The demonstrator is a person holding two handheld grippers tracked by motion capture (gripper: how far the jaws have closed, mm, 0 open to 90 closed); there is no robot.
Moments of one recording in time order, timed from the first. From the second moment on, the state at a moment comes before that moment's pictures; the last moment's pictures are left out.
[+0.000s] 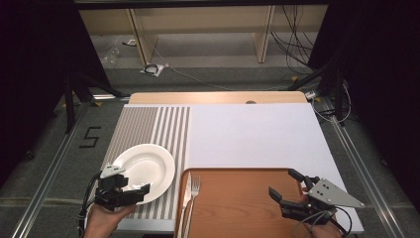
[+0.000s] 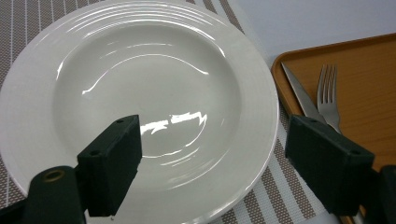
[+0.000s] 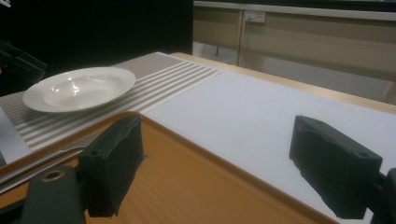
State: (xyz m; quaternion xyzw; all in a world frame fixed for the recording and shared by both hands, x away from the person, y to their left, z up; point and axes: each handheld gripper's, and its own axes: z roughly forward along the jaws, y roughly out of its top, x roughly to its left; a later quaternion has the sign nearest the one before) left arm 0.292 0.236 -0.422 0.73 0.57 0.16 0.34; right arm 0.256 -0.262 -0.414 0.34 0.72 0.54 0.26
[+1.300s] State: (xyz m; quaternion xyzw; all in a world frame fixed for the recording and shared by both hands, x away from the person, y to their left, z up) left arm 0.274 0.278 -0.430 0.61 0.70 0.15 0.35; right arm 0.256 -0.260 -0.413 0.34 0.72 0.54 0.26
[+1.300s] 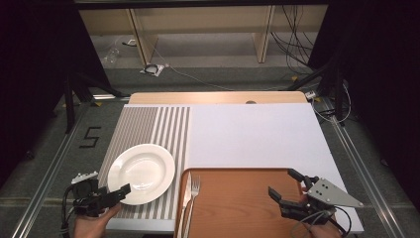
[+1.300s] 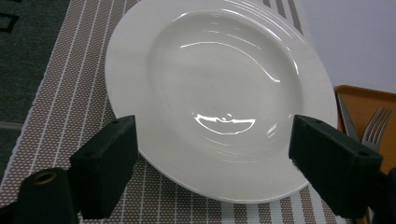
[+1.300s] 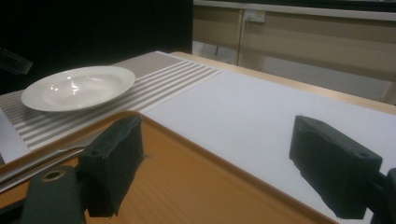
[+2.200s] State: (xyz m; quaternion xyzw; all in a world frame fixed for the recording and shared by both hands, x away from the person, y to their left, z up) left arm 0.269 0.305 -0.460 0.47 0.78 -0.01 0.41; right arm 0.256 -0.260 -0.413 0.34 0.72 0.54 0.26
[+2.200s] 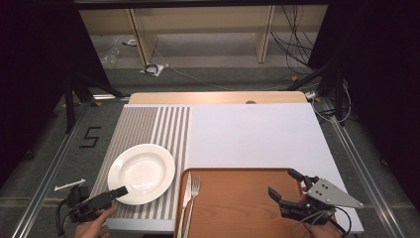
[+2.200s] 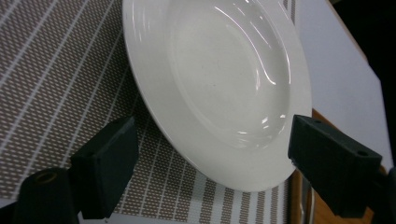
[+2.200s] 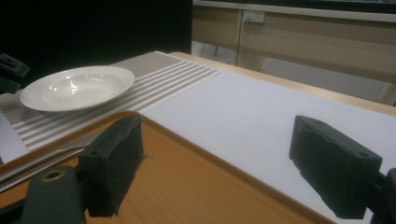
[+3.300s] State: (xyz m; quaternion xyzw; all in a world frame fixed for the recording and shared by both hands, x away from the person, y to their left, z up) left arm 0.262 0.295 -0.496 0.30 0.82 -0.13 0.48; right arm 0.256 -0.258 -0.413 0.34 0.72 0.54 0.26
